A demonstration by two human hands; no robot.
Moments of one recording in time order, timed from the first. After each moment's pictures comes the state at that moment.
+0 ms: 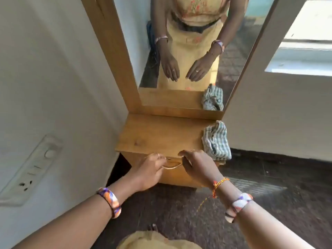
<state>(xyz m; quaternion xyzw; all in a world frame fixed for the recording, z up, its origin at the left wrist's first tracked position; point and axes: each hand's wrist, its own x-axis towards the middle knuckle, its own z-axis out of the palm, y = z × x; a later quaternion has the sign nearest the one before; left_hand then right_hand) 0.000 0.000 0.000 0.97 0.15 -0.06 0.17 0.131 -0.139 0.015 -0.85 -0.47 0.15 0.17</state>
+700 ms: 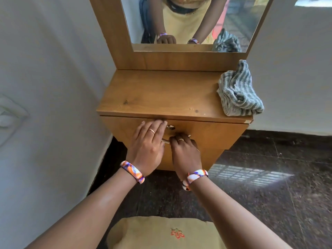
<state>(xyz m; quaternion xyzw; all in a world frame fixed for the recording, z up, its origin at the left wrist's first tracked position) -0.003 0.003 -0.149 0.96 0.12 0.25 -0.02 0.071 -0.102 -0.166 -0.89 -0.43 -0.05 0.14</state>
